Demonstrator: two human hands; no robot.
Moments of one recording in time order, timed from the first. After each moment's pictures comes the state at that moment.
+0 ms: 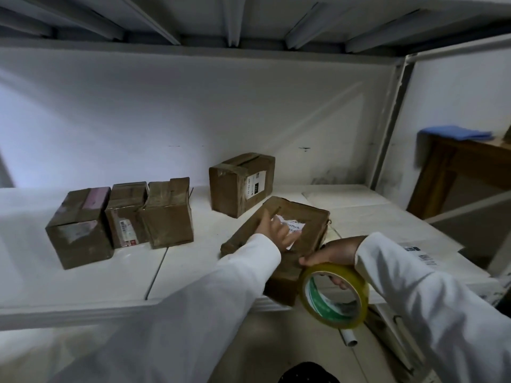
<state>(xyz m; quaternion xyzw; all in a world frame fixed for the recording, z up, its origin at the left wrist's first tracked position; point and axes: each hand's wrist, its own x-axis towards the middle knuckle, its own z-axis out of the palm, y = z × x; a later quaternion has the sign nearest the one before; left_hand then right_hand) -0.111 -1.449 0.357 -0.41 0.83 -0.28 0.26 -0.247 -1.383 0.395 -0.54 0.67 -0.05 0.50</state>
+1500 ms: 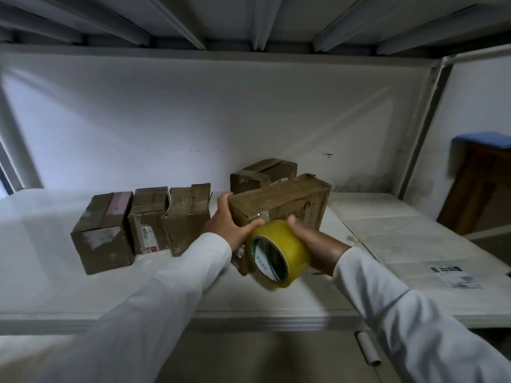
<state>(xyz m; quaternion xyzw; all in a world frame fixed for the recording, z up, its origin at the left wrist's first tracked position) 0.008 -1.483 0.364 -0.59 0.65 0.27 -0.39 -0.179 -1.430 0.381 -0.57 0.51 -0.33 0.55</state>
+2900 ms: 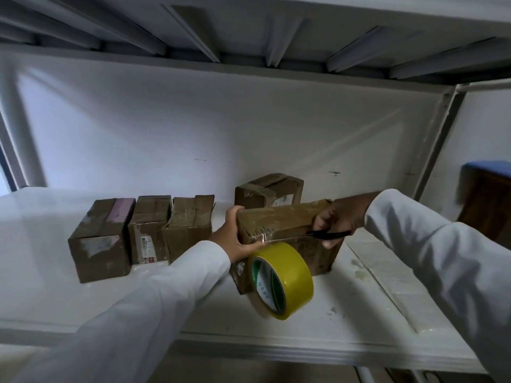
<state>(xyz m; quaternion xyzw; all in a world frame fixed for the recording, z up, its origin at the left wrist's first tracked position) 0.015 -1.508 0.361 -0.53 0.72 0.28 -0.35 -0.232 -1.501 0.474 -0.76 0.58 0.06 0.27</state>
